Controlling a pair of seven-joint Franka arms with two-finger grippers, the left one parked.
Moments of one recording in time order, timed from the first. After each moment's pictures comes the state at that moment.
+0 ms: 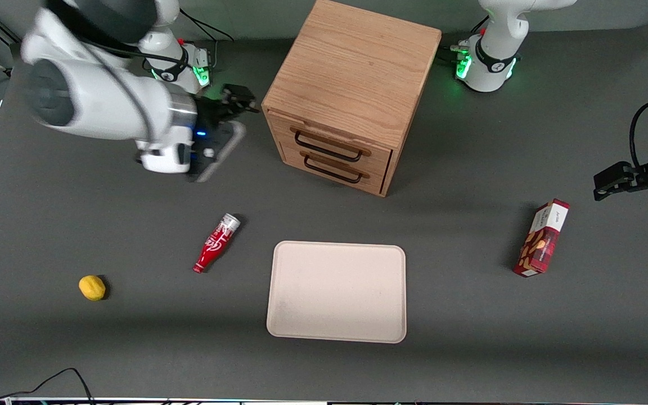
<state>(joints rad) -0.12 0.38 0.79 -1.39 0.22 1.51 -0.05</state>
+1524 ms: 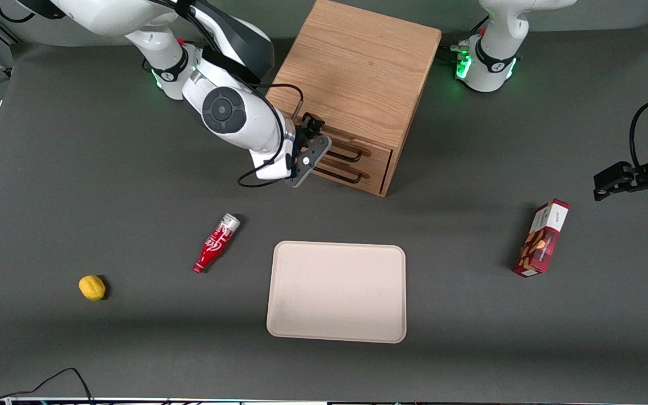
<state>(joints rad) -0.09 0.48 0.92 -1.68 0.03 1.96 0.00</state>
